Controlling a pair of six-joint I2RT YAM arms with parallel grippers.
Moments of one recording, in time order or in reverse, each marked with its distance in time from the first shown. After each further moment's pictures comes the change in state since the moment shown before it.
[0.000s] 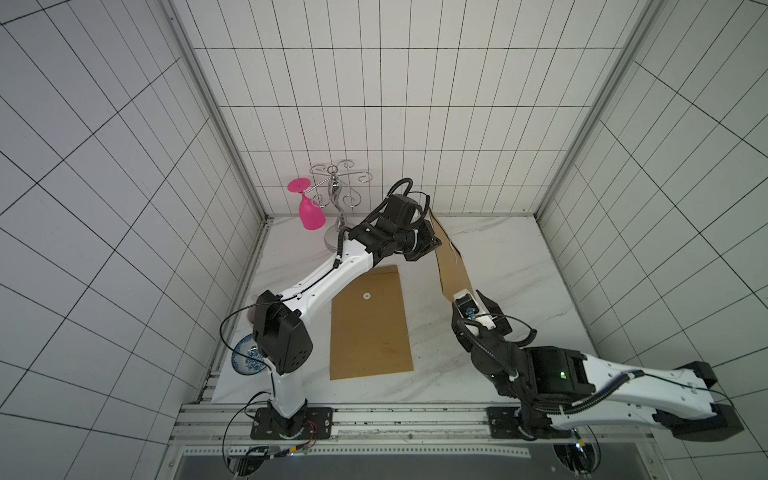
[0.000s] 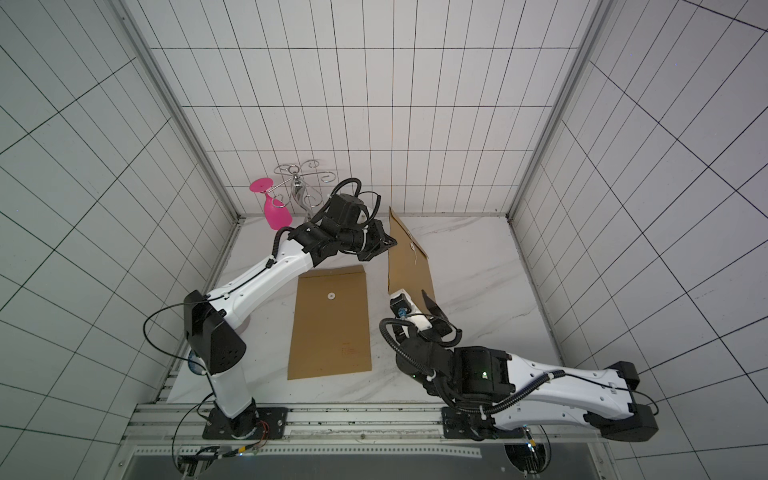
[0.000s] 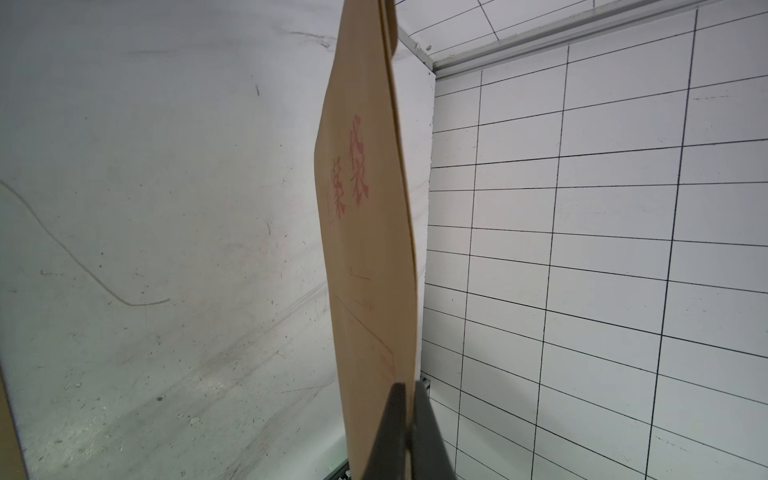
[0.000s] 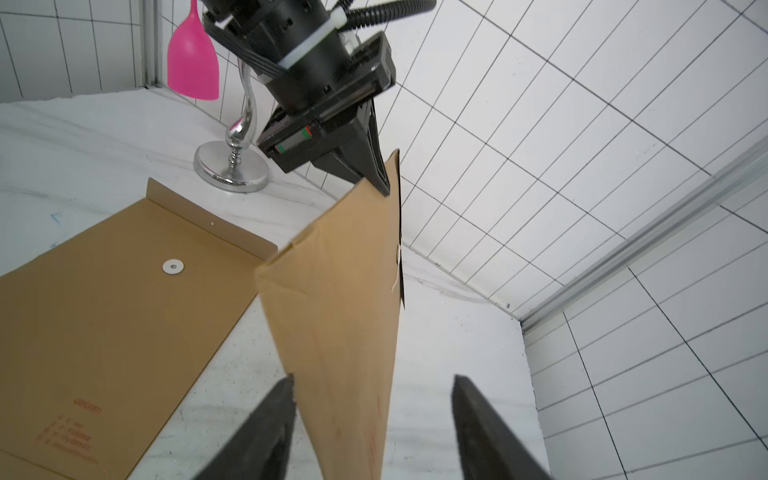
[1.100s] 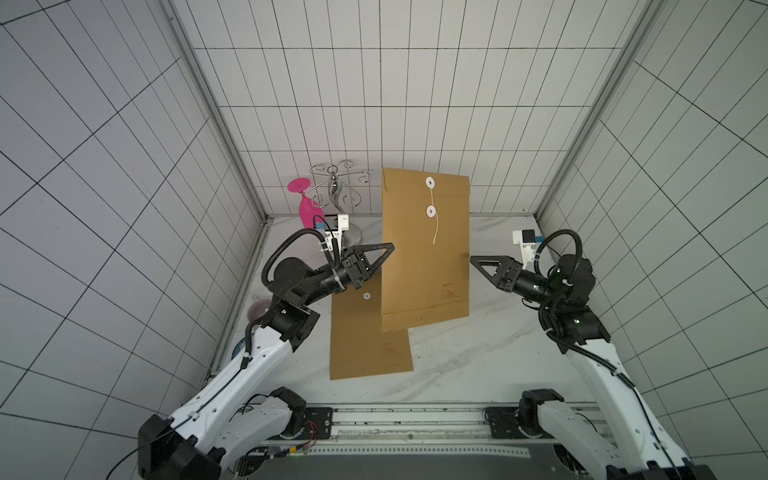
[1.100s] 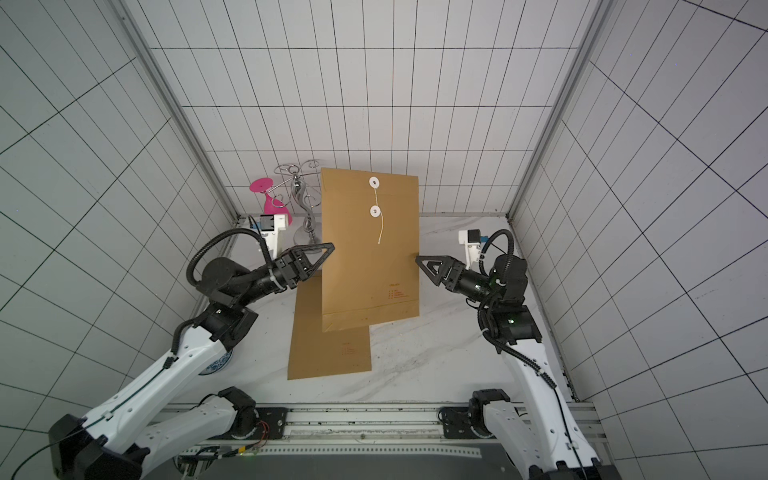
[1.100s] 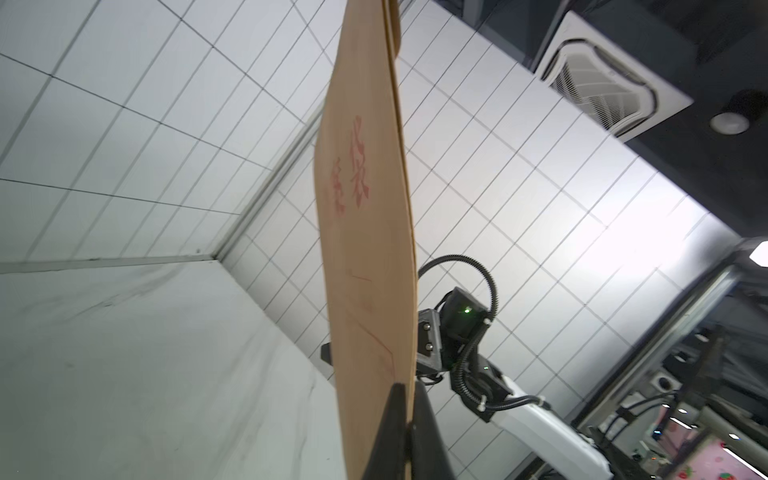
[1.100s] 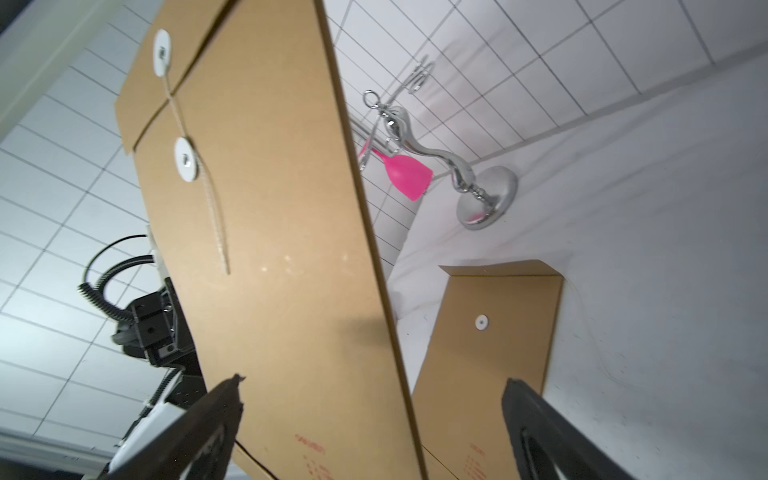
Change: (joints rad) left arm 0.200 -0.839 -0.946 1.110 0.307 0.082; right arm -1.368 0.042 -0.148 0.815 -2.142 0.805
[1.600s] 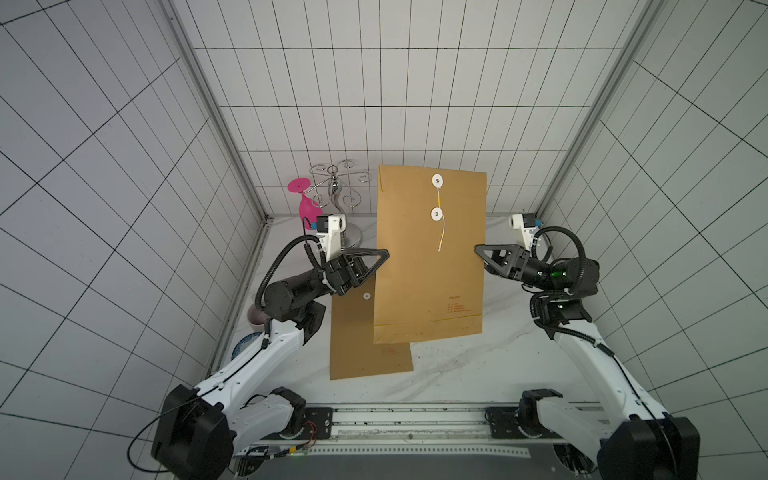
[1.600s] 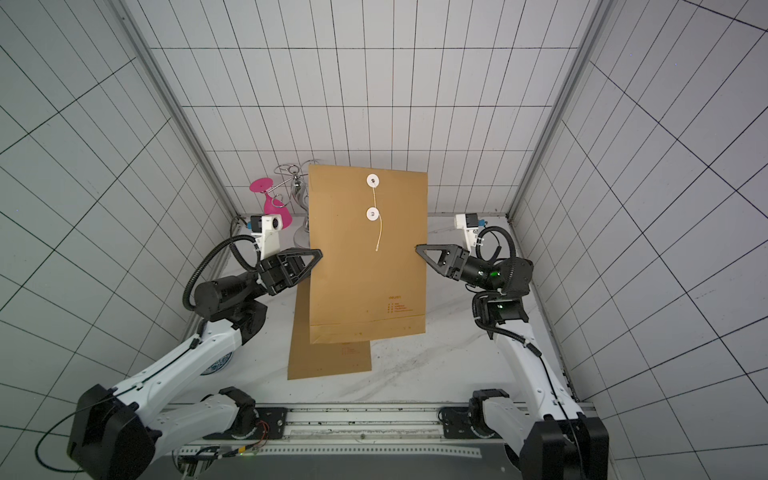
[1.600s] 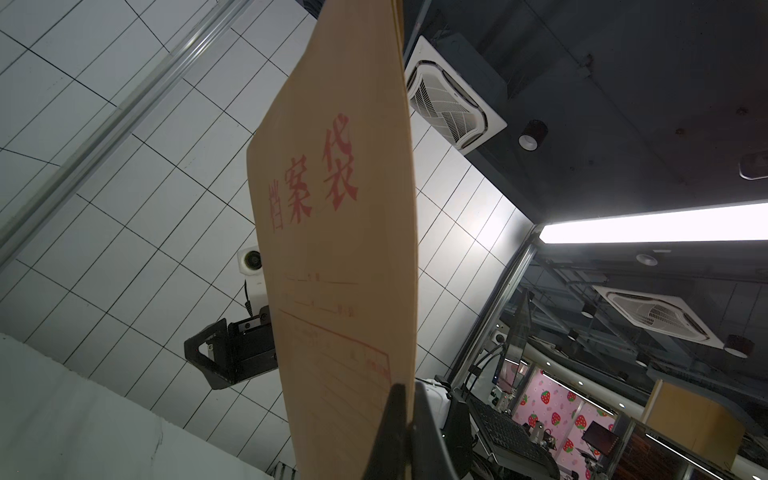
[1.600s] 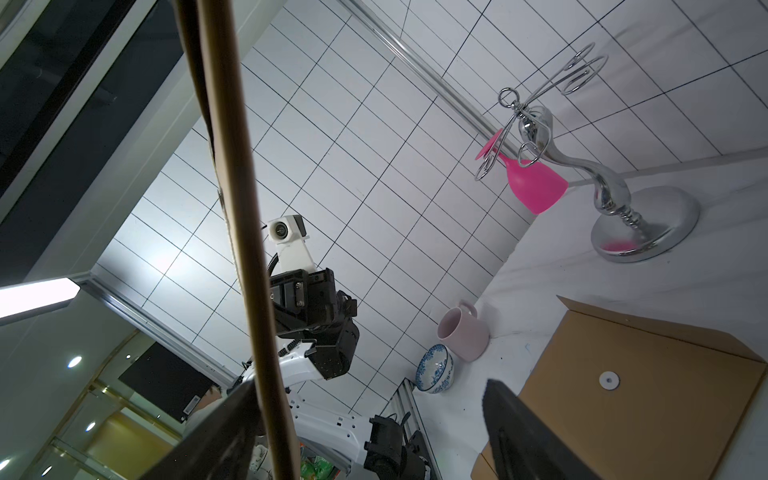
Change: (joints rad) left arm 0.045 0.126 -0.076 0.661 0.162 -0.430; right arm -0.008 0.148 -0.018 0.640 -0.182 0.410
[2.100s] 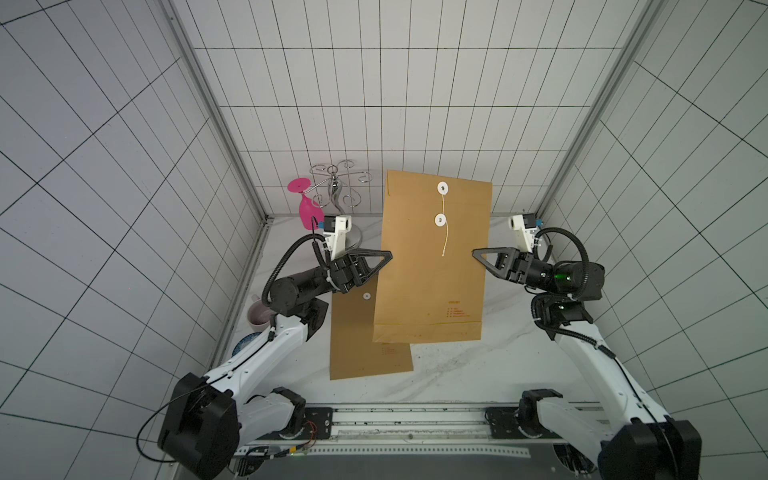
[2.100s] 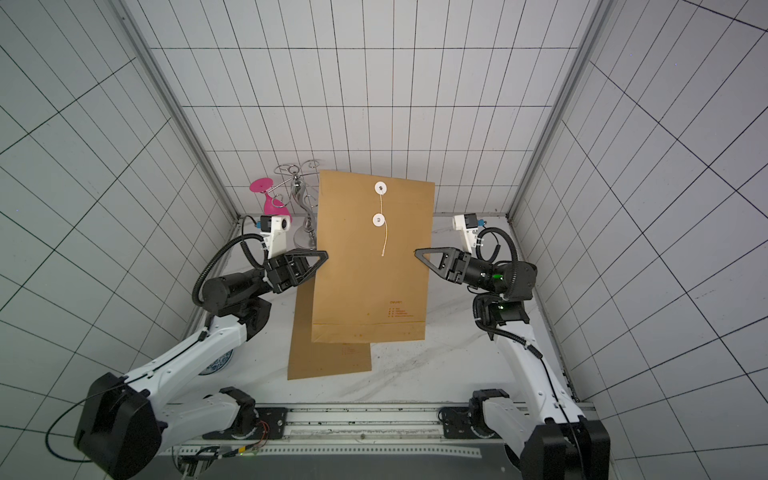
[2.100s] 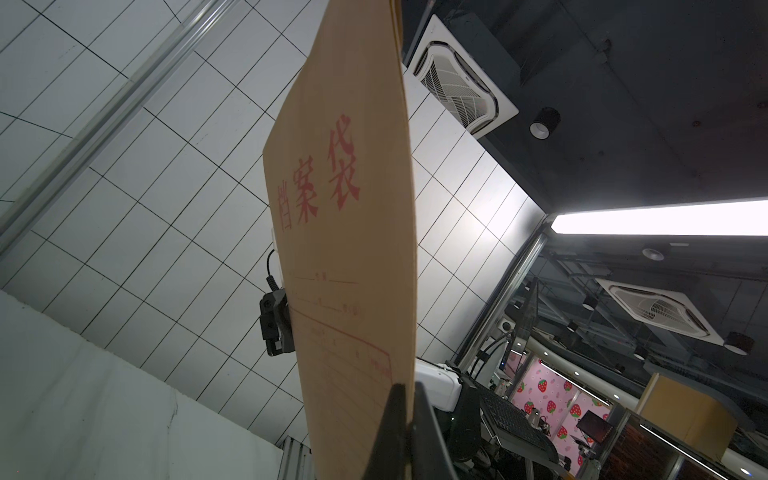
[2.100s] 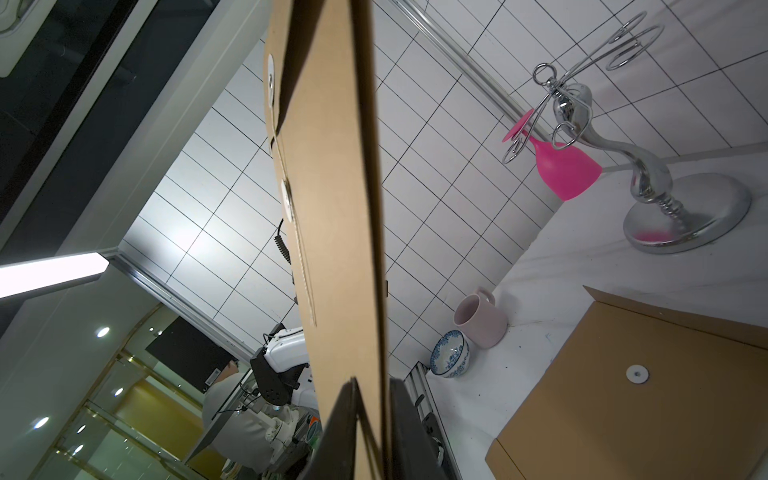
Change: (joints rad) left arm 0.009 0.057 -0.003 -0.002 0.050 0.017; right arm 0.009 -0.019 0.002 0.040 -0.051 0.052
